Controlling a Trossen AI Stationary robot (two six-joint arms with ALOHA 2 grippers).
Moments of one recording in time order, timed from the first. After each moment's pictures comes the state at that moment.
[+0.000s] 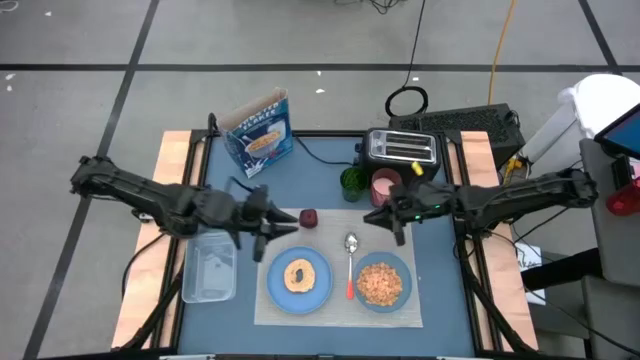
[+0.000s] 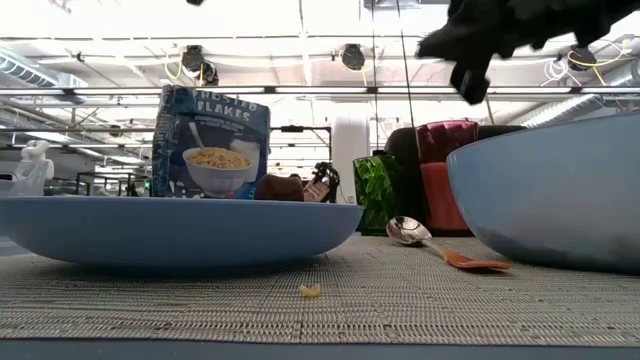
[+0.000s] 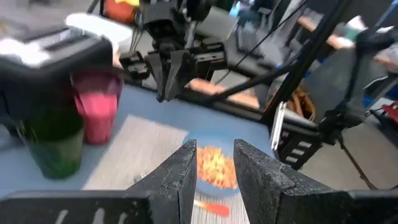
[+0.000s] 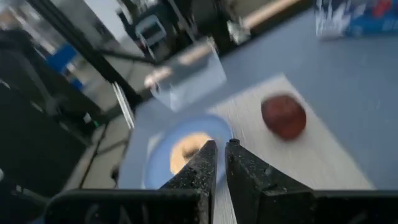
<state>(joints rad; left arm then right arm) -0.29 1.14 0.98 -0.11 -0.24 -0.38 0.06 0.96 0.52 0.16 -0.05 0.55</state>
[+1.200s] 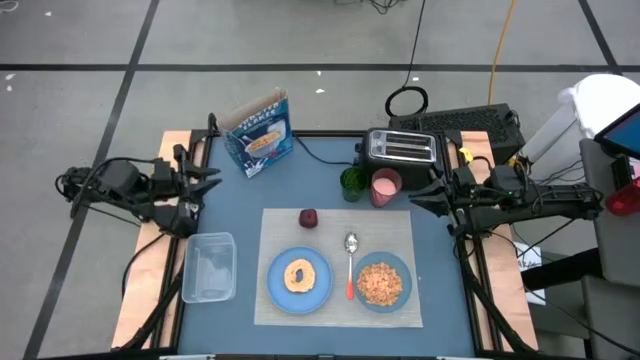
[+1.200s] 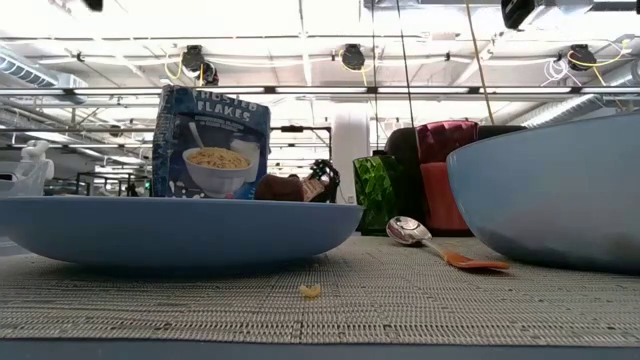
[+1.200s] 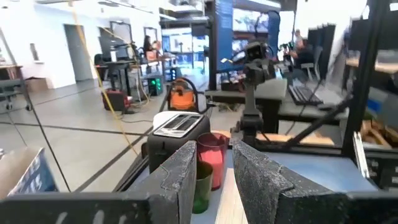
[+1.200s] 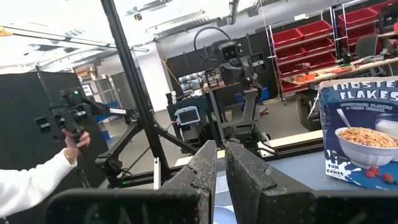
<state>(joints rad) -0.29 0.33 0.72 -0.34 -0.50 0.06 0.06 0.45 0.52 0.07 -0.05 0.30</state>
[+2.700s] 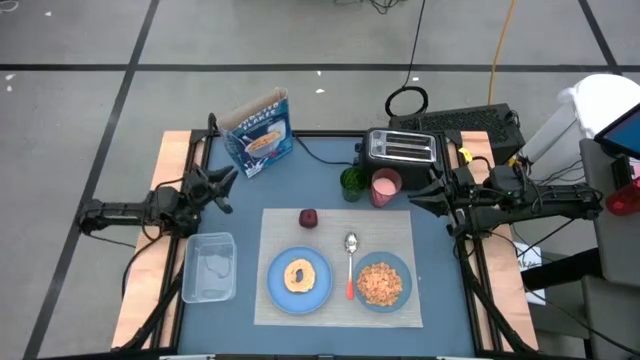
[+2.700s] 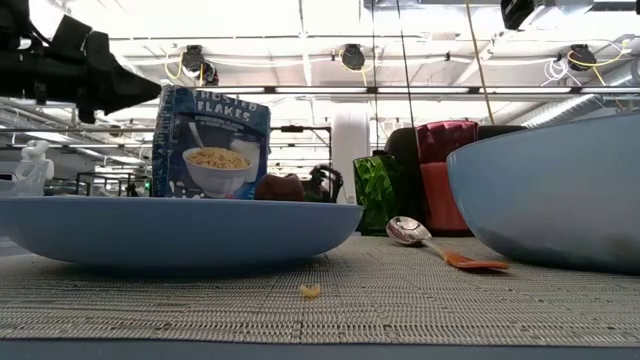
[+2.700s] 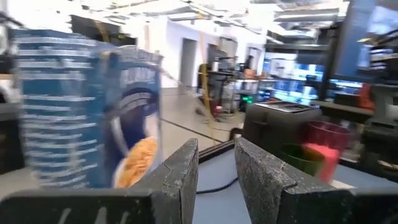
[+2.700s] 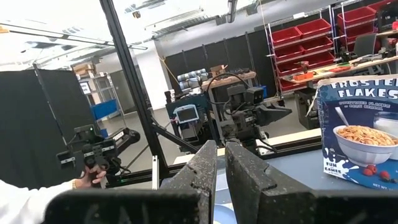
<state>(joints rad) -0.01 0.01 0.01 0.19 -0.68 0.02 0.06 0.45 0.52 0.07 -0.05 0.29</state>
